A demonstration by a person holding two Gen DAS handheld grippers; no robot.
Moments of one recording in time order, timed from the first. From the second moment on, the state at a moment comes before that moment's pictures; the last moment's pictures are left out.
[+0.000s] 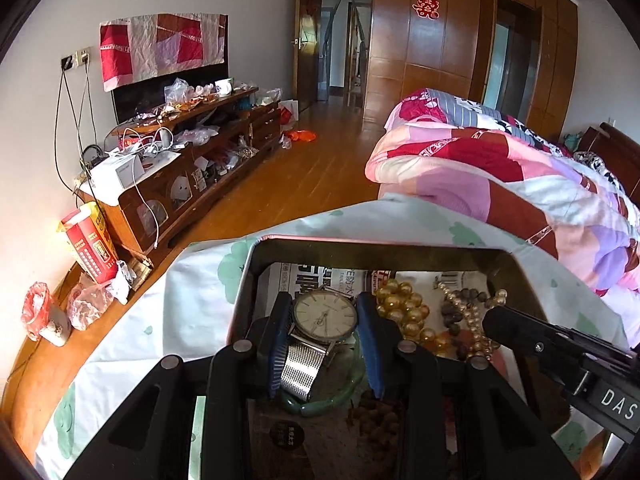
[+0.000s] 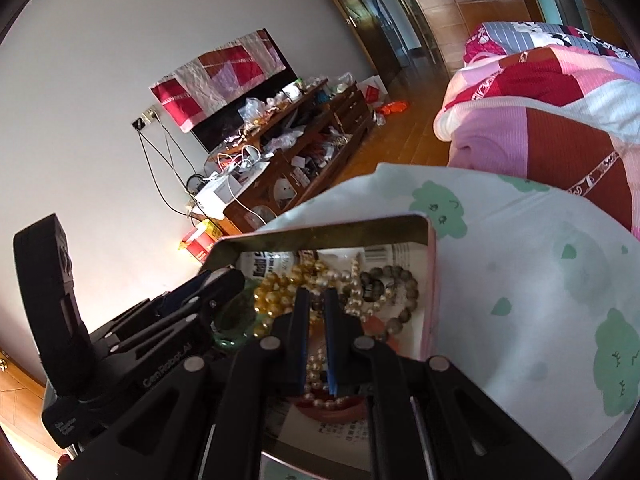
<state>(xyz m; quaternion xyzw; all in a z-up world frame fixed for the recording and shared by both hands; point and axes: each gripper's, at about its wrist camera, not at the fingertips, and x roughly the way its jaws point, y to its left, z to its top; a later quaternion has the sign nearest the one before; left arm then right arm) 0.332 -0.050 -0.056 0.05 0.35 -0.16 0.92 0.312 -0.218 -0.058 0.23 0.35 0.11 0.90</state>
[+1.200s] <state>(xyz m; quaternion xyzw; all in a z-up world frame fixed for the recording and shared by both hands) 0.327 -0.060 -0.067 0.09 0.33 -0.14 0.93 0.298 -0.223 -0.043 0.22 0.27 0.06 0.93</state>
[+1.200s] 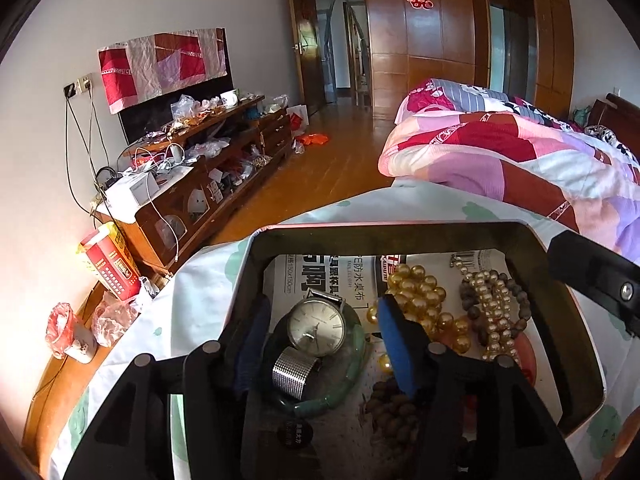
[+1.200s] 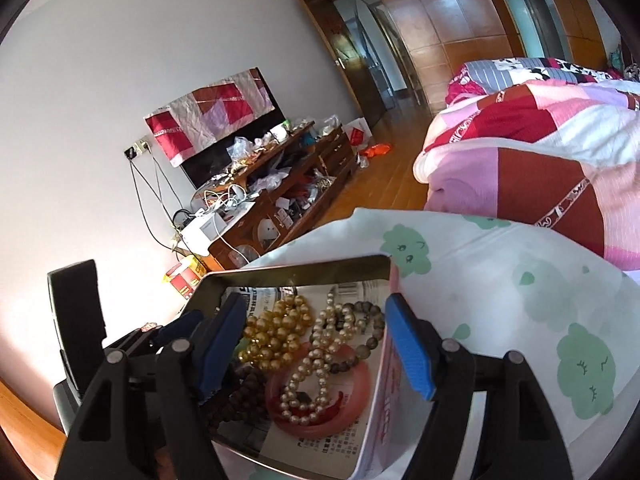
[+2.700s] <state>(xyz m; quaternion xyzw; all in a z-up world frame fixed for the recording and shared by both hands) 0.231 0.013 -0.011 -0.01 0.29 -0.12 0.95 0.198 -0.208 -0.003 0.16 0.26 0.04 0.95</state>
